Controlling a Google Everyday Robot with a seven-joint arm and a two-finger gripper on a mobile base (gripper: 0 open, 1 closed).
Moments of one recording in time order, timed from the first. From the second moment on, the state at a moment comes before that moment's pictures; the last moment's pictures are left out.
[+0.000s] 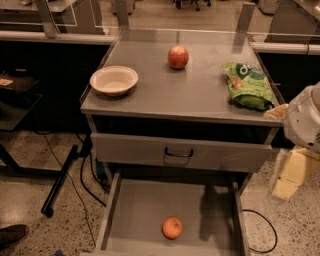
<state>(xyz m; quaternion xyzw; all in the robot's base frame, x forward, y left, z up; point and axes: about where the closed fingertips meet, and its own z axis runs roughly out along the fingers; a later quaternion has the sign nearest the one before) 0.400 -0.221 0.885 -0.60 0.78 0.03 0.14</state>
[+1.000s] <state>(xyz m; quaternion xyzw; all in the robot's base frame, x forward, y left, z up) 0.371 -0.209 0.778 -0.58 0.80 0.11 0.12</state>
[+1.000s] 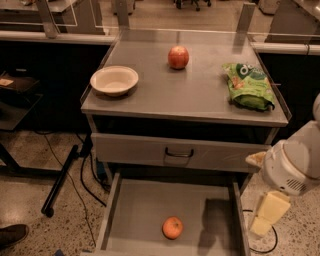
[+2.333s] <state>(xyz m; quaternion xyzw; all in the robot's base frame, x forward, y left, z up) 0.379 -0.177 0.650 -0.53 0.81 0.21 0.14</state>
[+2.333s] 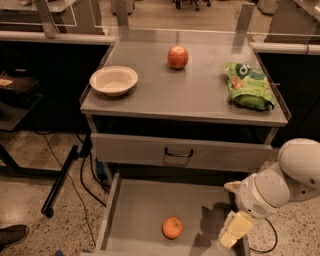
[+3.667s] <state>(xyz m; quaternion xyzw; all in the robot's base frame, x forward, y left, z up) 0.374 -0.159 0.558 -0.48 0.81 0.28 0.20</state>
